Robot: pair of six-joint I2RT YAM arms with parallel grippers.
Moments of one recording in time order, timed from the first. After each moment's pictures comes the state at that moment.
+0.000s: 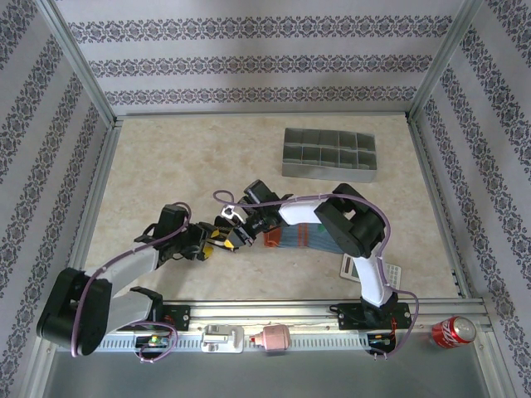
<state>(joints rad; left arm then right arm) -0.28 1.17 0.35 -0.10 0.45 -1.47 0.77 2.09 1.16 -0.07 -0.92 0.00</state>
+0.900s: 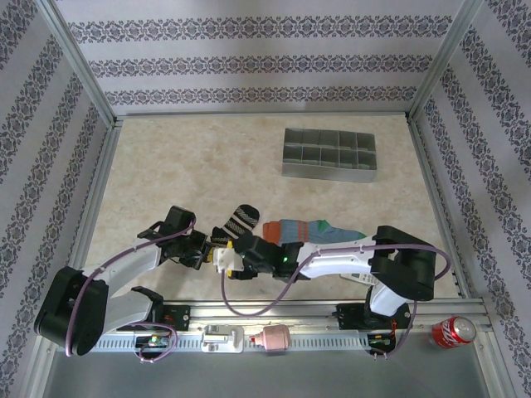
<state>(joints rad) -0.35 1.16 0.42 -0.39 0.42 -1.57 1.25 1.64 0.83 0.06 0.12 -0.50</state>
